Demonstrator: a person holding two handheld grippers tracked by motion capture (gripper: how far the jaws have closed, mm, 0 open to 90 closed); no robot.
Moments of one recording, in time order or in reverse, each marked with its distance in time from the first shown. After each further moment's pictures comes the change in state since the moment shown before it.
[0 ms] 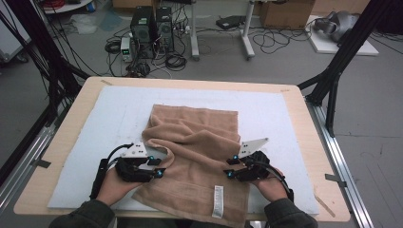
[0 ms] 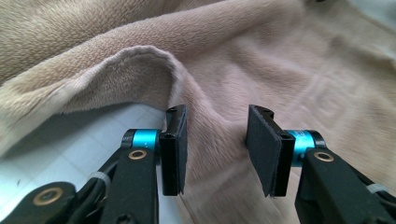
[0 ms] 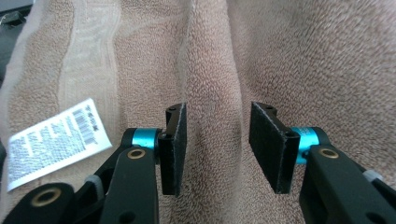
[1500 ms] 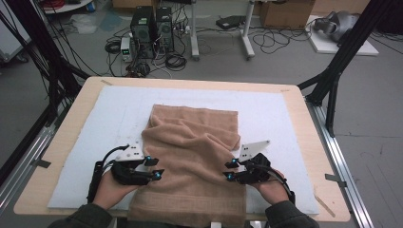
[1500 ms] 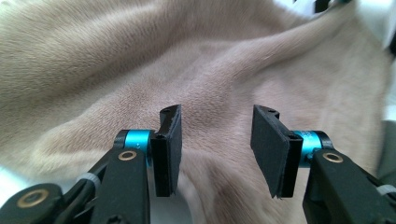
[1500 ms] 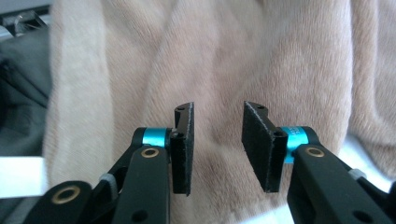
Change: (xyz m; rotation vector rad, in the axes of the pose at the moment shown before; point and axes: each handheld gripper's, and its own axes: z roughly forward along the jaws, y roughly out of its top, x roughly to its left) left arm -0.011 0.003 -0.014 -0.031 0.008 0.014; right arm 0.012 0.004 -0.007 -0.022 0.028 -0.044
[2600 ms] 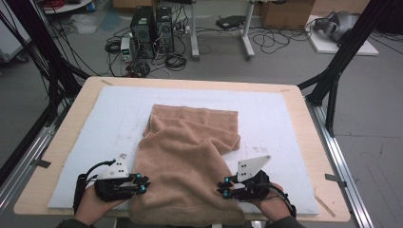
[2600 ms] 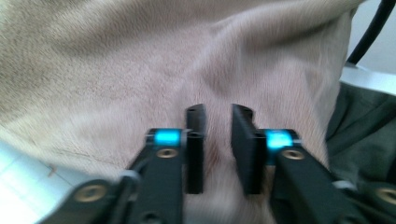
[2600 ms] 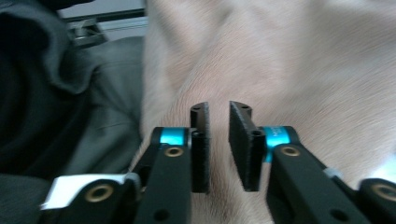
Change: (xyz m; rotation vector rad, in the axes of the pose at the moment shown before) left arm -0.014 -0.035 -0.039 0.010 -0.044 0.038; right arm 0.050 0.008 -0.010 -0.063 0.136 -0.094
